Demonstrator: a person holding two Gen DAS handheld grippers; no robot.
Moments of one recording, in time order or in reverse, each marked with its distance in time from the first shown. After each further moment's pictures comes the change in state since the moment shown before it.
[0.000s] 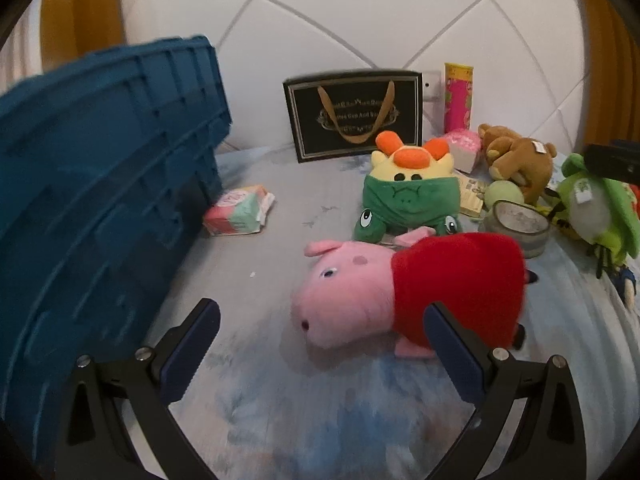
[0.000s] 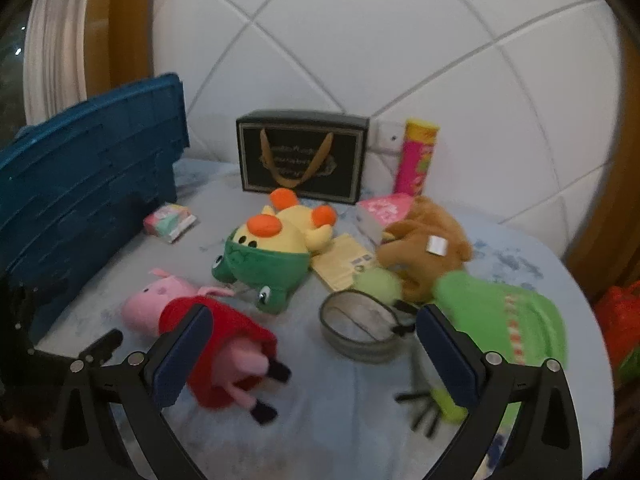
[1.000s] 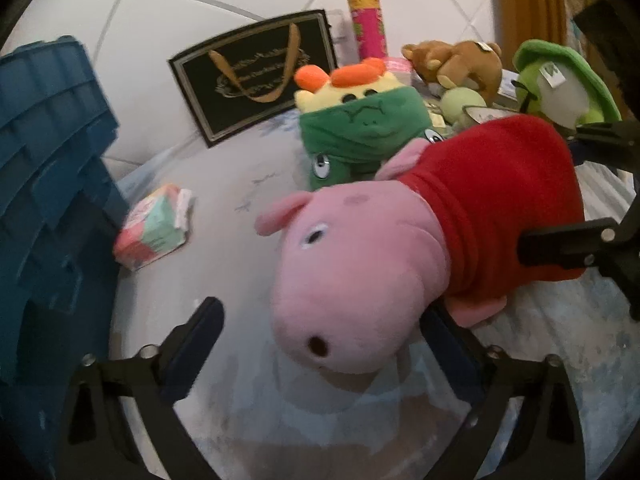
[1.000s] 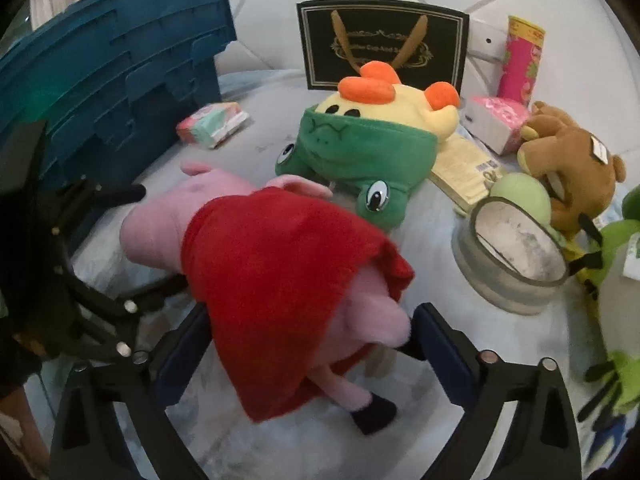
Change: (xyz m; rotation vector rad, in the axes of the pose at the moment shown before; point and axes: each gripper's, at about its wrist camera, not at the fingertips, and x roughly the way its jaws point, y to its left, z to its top) left arm 0.091 0.007 -0.012 0.355 0.081 -0.248; right arm 0.118 0.069 -0.060 -0.007 0.244 0.203
